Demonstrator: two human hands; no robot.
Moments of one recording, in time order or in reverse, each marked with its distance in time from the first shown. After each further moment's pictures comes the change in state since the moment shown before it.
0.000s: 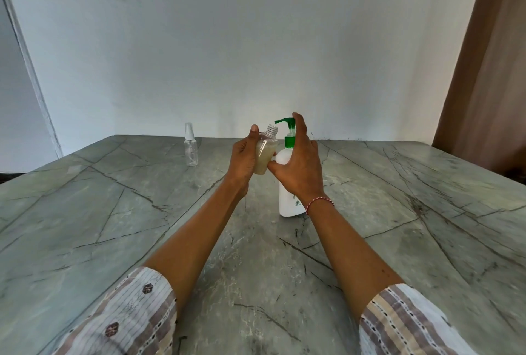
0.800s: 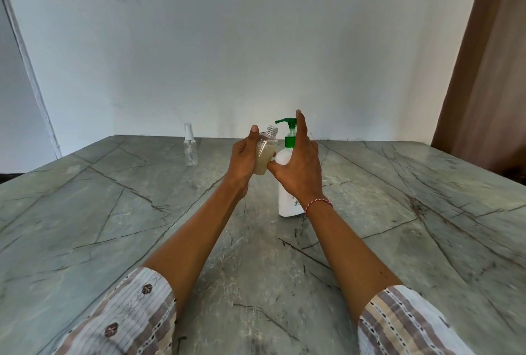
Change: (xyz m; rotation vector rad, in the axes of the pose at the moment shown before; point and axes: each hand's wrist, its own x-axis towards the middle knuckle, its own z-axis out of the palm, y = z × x) left_hand 0.001 -0.001 -0.001 -0.012 -0.013 0.004; right_hand -0.002 0.003 0.003 -0.005 0.039 -0.003
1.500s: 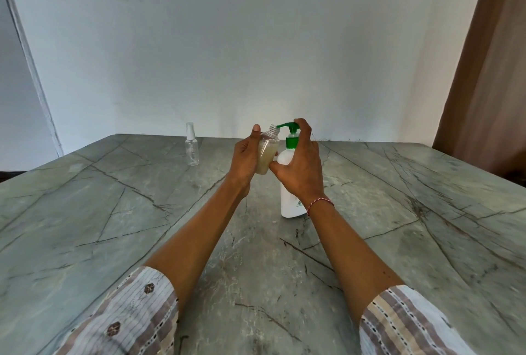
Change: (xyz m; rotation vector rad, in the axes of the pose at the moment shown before) left_hand -0.002 0.002 0.000 -0.005 -0.001 -0.001; right_hand 0.001 0.001 0.002 0.041 0.011 -0.008
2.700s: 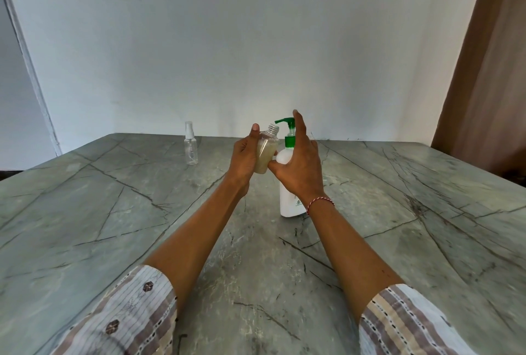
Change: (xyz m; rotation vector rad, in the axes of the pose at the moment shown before) left_hand 0.001 0.000 0.000 -0.007 0.000 -0.016; right_hand 0.002 -0.002 -0.002 -0.018 -0.045 0.002
